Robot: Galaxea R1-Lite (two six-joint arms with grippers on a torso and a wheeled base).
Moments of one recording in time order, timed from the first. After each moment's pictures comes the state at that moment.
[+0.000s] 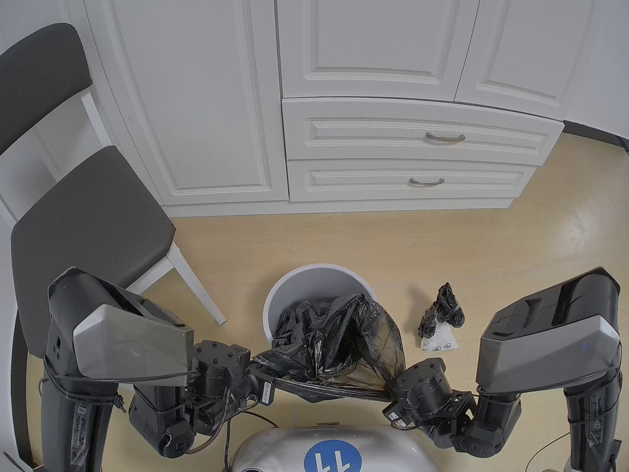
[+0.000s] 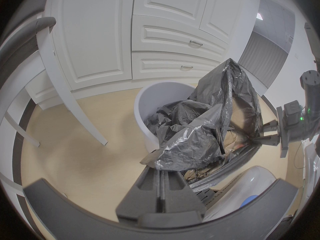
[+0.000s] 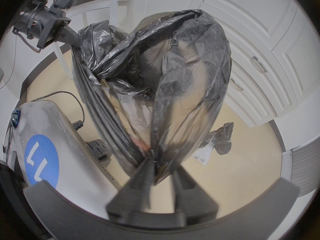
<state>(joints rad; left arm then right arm) -0.59 2.41 -0.39 -1.53 0.16 -0.09 0.76 2.35 -0.46 -1.18 -0.49 -0.20</state>
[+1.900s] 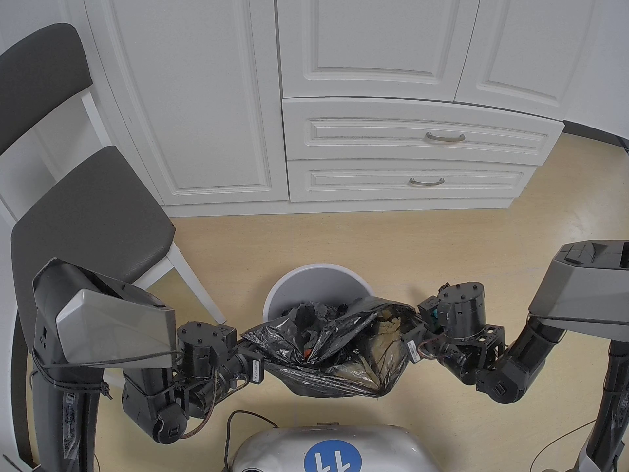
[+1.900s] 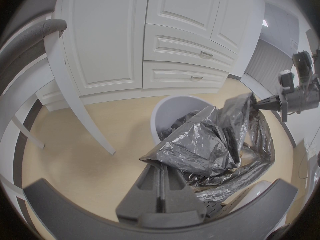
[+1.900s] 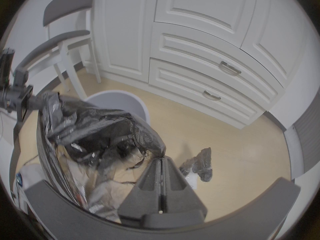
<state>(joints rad) -0.52 2.37 -0.43 -1.53 0.16 -0.09 0.56 2.17 -0.62 -1.08 -0.38 -0.19</state>
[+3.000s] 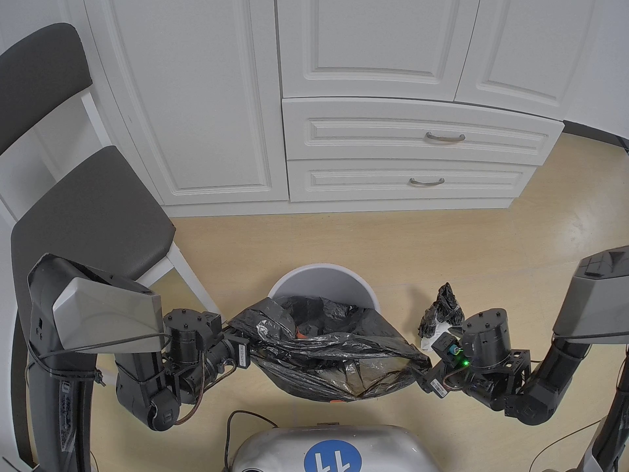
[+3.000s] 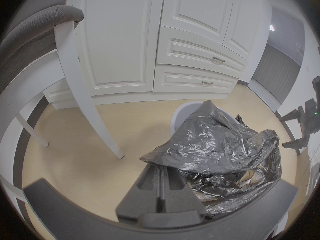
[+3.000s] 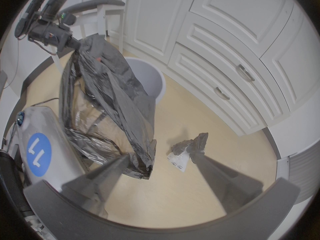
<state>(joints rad) -0.43 2.38 -0.48 -1.53 0.14 -0.09 0.57 2.08 -0.38 -1.11 -0.34 -0.40</state>
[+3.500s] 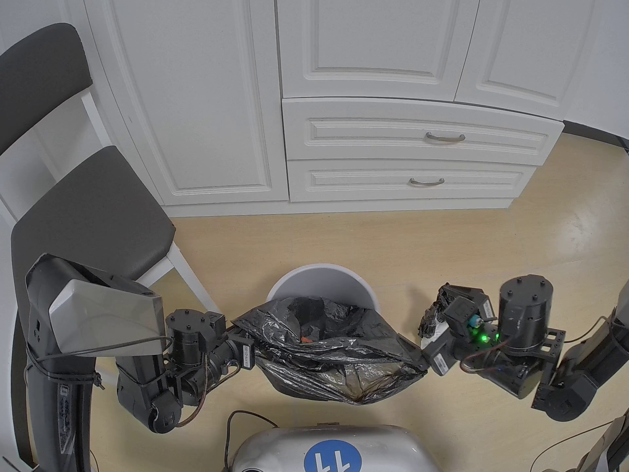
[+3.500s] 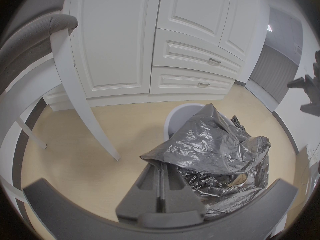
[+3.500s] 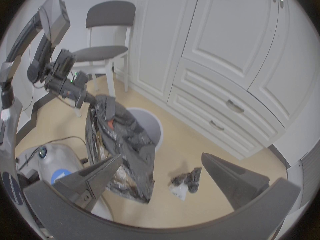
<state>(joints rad) -0.46 2.36 -0.47 -1.53 0.14 -0.09 0.65 1.82 -0.40 -1.09 -0.26 -0.40</state>
